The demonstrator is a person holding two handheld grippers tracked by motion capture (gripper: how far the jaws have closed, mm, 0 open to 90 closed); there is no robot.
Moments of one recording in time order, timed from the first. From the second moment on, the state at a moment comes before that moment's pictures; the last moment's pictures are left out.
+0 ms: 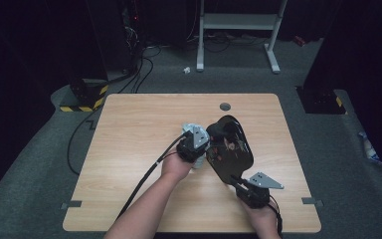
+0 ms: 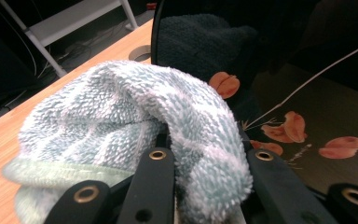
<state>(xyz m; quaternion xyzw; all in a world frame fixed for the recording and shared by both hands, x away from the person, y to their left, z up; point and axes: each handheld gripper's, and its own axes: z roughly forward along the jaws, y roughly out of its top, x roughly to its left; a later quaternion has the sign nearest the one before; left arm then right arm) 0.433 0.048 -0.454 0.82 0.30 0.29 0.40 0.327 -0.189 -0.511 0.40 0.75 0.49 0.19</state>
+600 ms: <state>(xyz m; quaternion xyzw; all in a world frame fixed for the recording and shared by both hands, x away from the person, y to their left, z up) 0.365 0.009 -0.426 0.82 0.16 0.28 0.48 0.327 -0.190 -0.512 0.40 0.75 0.49 0.19</state>
